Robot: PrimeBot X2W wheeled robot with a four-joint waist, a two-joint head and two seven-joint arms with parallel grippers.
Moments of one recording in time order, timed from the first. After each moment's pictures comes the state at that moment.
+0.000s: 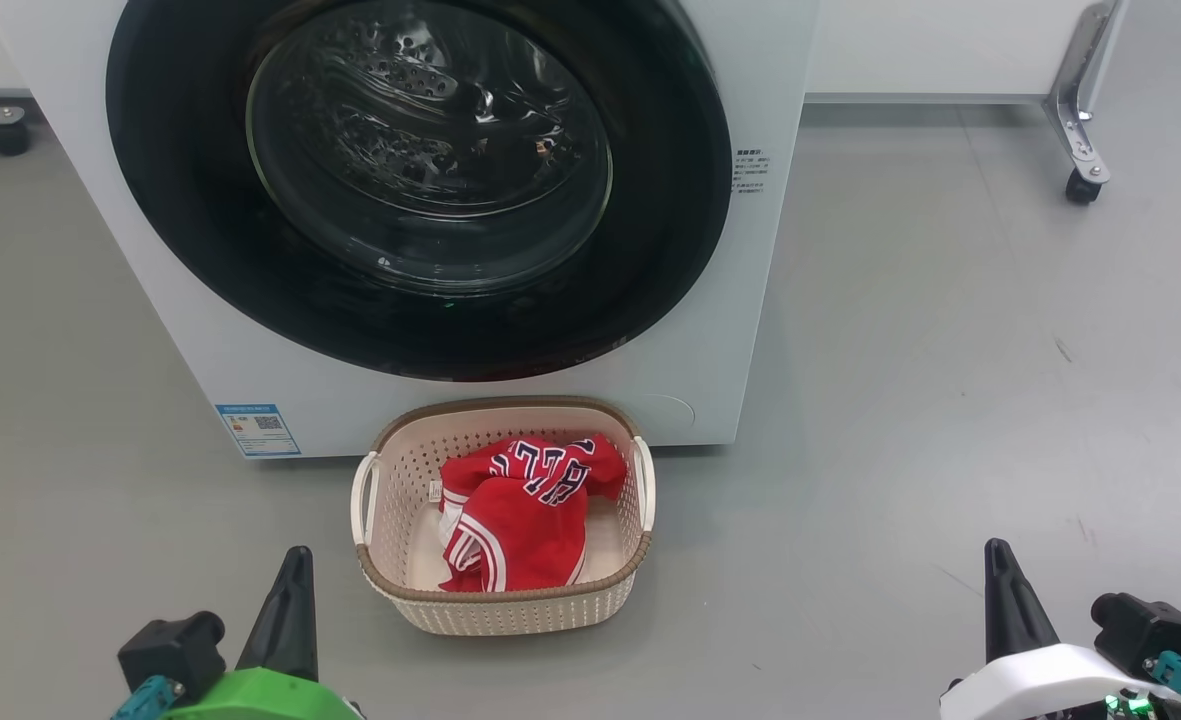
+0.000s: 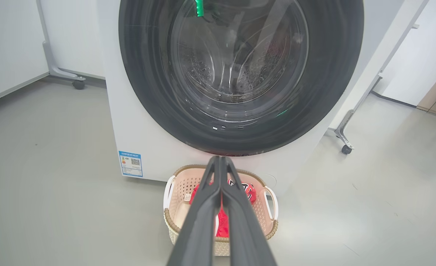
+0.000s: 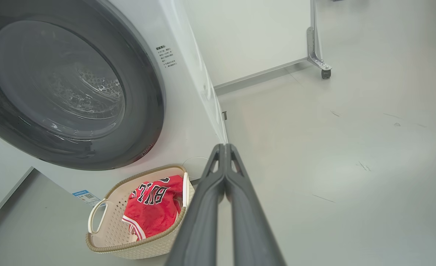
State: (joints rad) left arm 0.05 0.11 -0.27 0.15 -0.60 0.05 -0.17; right arm 0.14 -0.09 0.15 0.16 0.56 -0.01 -0.18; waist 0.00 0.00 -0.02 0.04
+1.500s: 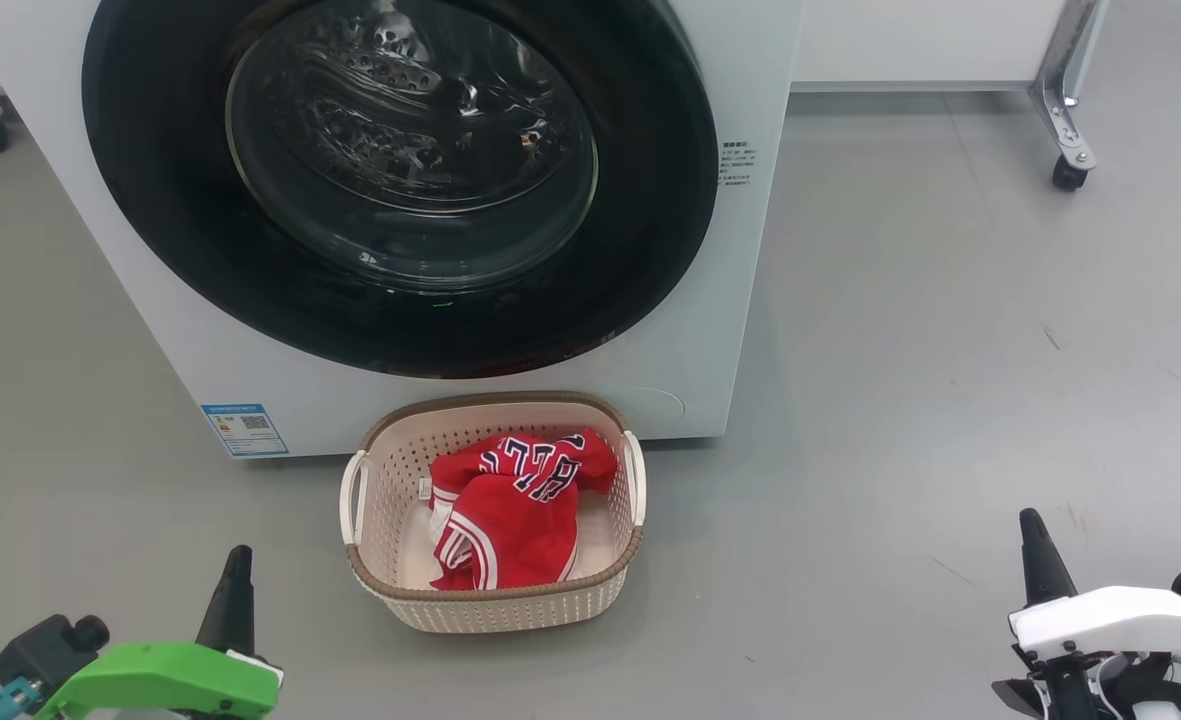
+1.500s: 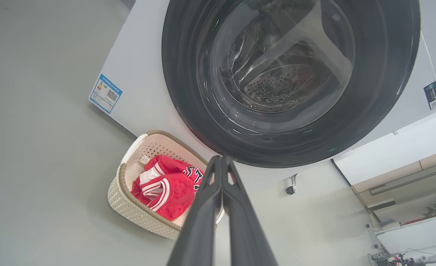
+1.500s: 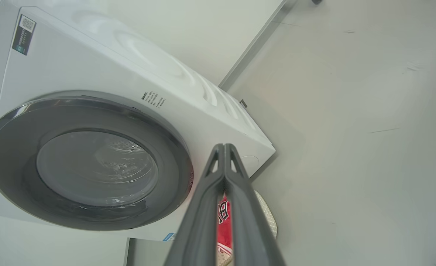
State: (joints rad) left arm 0.01 0.09 -0.11 0.21 -1.14 -0.04 -0.04; right arm 0.04 -0.08 0.02 0.22 1.12 0.06 -0.04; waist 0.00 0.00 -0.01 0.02
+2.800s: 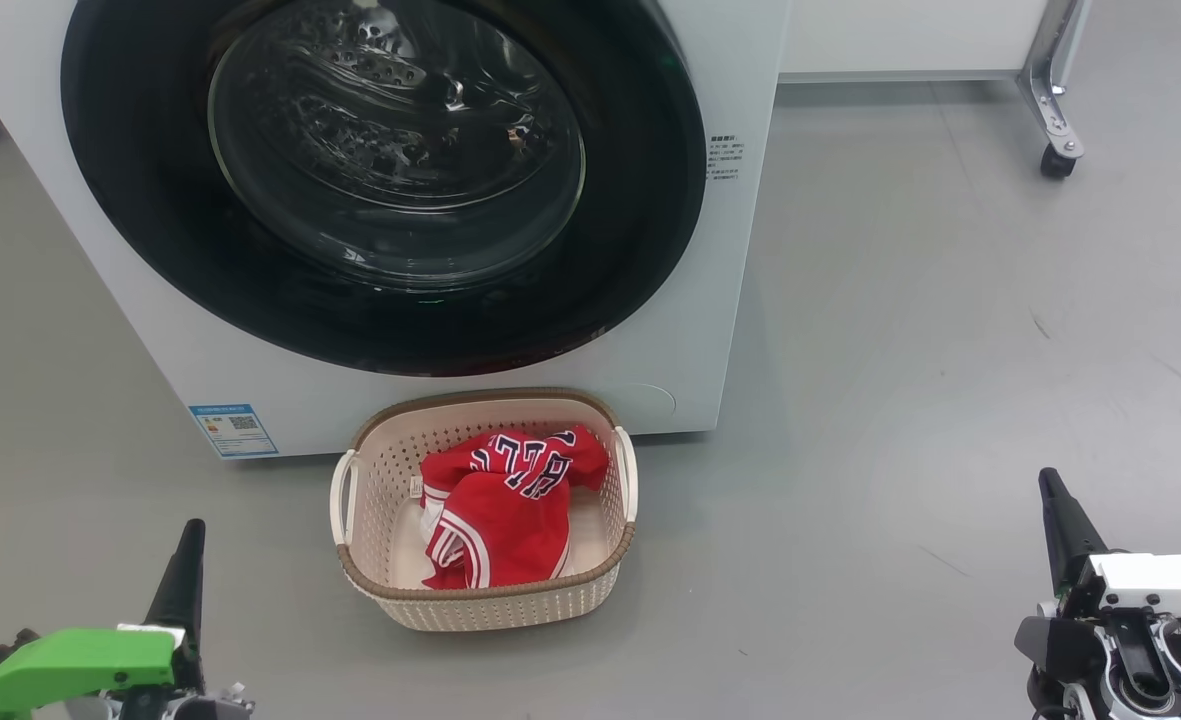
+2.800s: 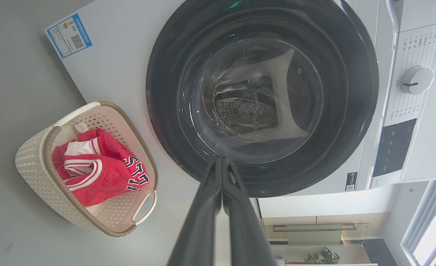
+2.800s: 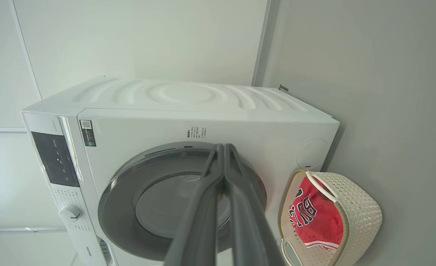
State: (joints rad) left arm -0.04 0.07 0.02 0.26 -1.60 -0.11 0.06; right arm -0.04 -0.06 -0.09 0.27 1.58 0.11 0.07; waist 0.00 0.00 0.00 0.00
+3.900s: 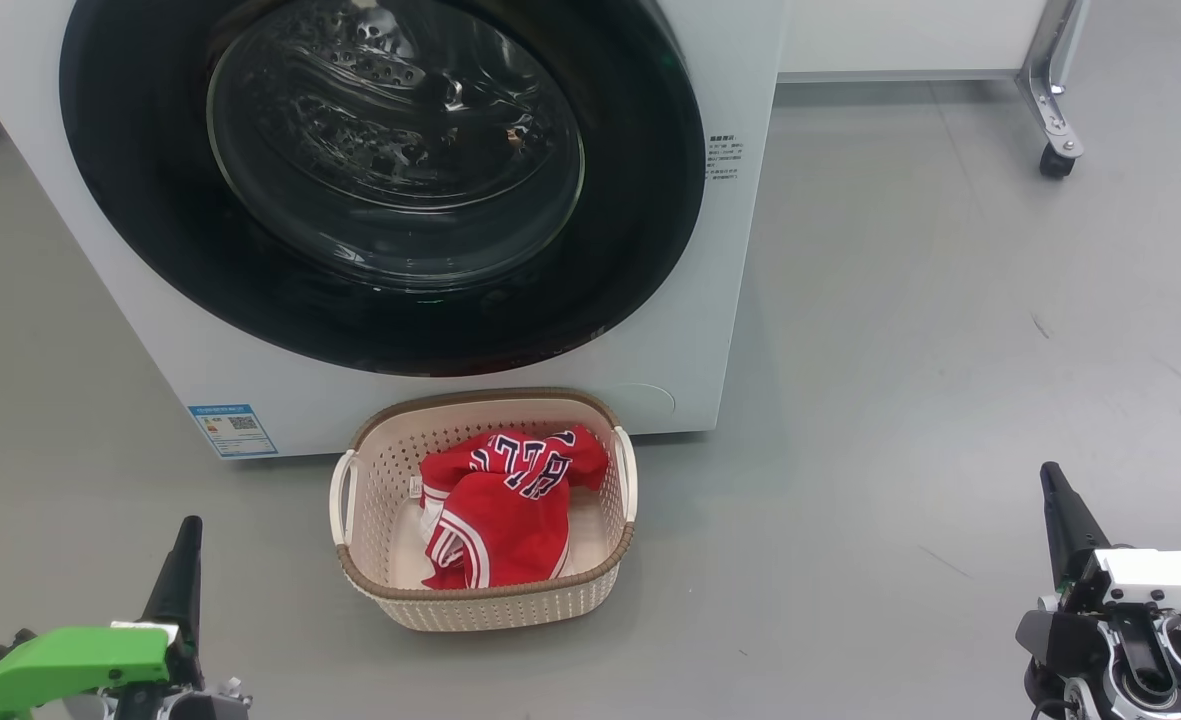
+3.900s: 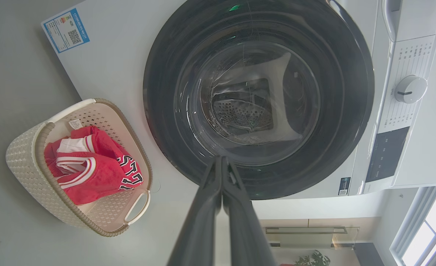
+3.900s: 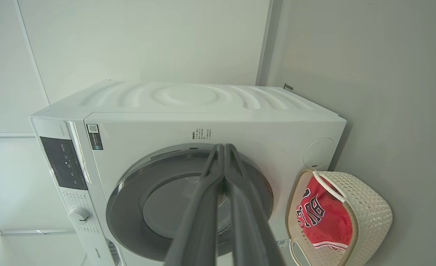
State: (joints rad) left arm -0.05 0.07 0.04 0.28 -1.64 -0.12 0.07; right arm -0.06 -0.06 -0.10 0.28 1.63 0.12 0.08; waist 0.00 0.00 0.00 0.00
